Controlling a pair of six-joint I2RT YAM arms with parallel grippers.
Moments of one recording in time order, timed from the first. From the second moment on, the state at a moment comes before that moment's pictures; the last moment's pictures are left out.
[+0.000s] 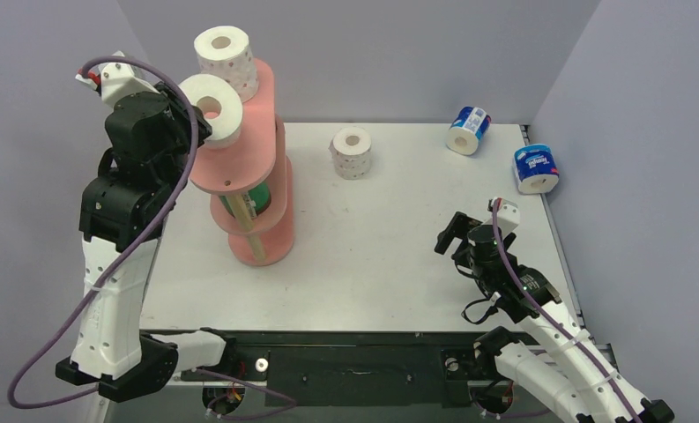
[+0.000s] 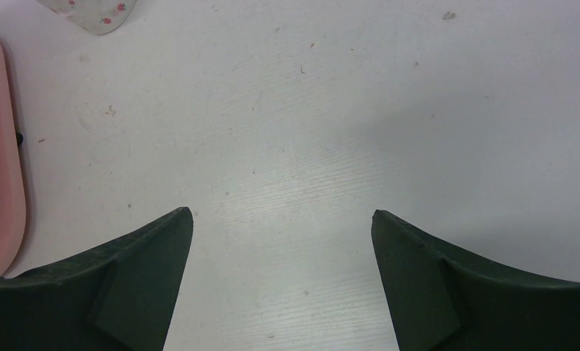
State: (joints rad) left arm -0.39 1.25 2.00 -0.93 -0.66 -0.56; right arm 0.50 0.69 0.69 -0.64 0.42 0.67
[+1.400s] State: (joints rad) left arm -0.10 1.36 2.00 -0.89 -0.20 -0.74; right arm 0.50 0.71 0.69 -0.61 0.42 0.67
